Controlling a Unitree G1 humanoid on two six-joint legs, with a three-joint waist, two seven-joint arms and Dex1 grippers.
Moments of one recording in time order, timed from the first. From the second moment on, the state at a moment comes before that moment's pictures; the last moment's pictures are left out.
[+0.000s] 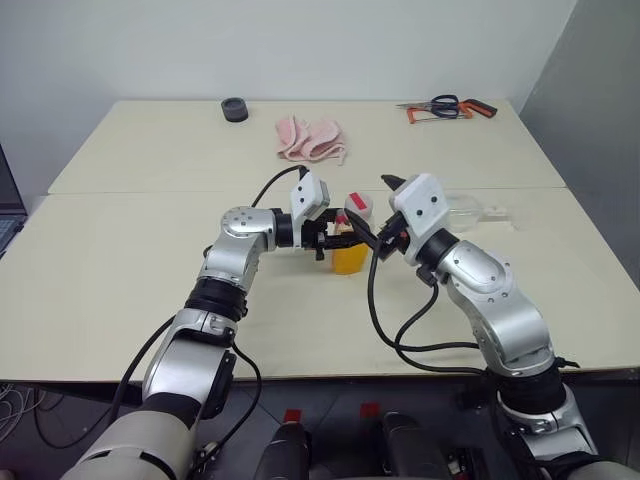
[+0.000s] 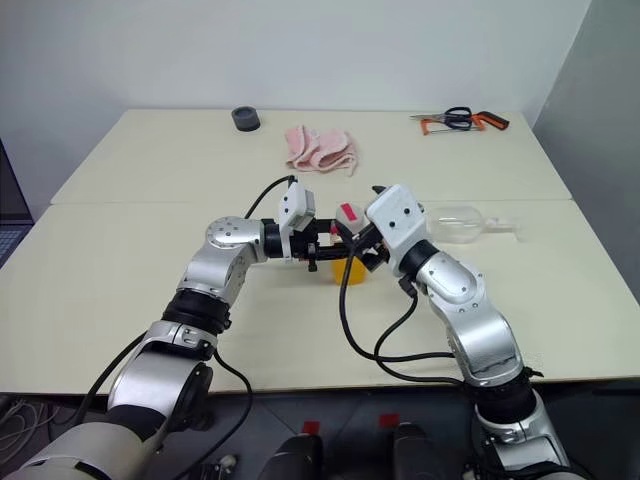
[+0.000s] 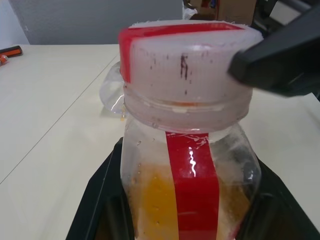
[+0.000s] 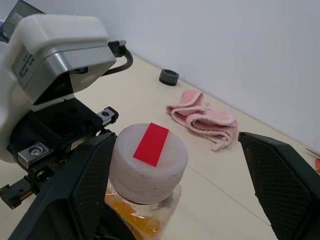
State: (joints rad) left arm -0.88 0.32 -0.12 0.63 -0.21 0.03 -1.23; right arm -0.49 -0.27 0.22 -0.43 0.05 0.55 0.35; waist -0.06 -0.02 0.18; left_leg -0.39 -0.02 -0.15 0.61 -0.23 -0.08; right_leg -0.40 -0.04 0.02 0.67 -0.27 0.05
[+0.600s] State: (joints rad) left arm -0.88 0.32 -0.12 0.63 -0.21 0.03 -1.23; right arm -0.48 -0.28 0.22 -0.44 0.03 0.54 0.37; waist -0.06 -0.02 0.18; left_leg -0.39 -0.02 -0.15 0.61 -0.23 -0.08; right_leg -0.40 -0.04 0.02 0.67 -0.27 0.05
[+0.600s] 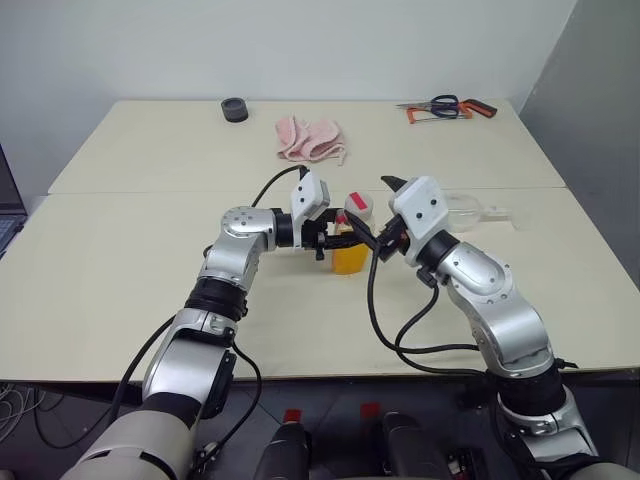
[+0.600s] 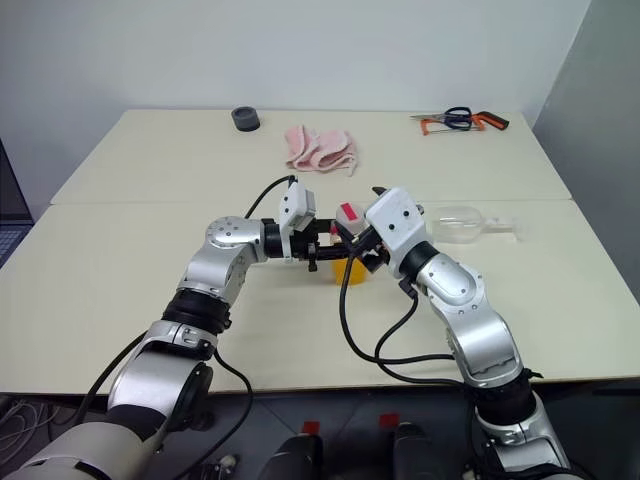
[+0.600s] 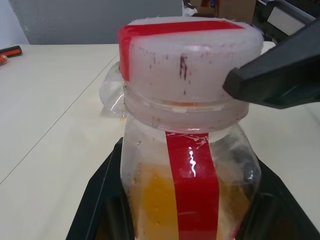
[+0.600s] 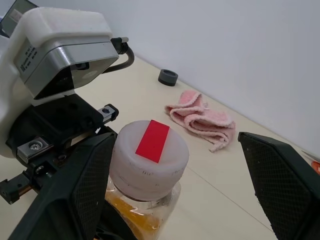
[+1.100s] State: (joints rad) left arm -0.88 0.32 -0.12 0.63 -0.21 0.03 -1.22; right arm -0.44 -0.32 0.19 -0.51 0.06 0.58 0.37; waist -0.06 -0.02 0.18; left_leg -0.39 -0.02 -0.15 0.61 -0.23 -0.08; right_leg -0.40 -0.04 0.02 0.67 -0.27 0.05
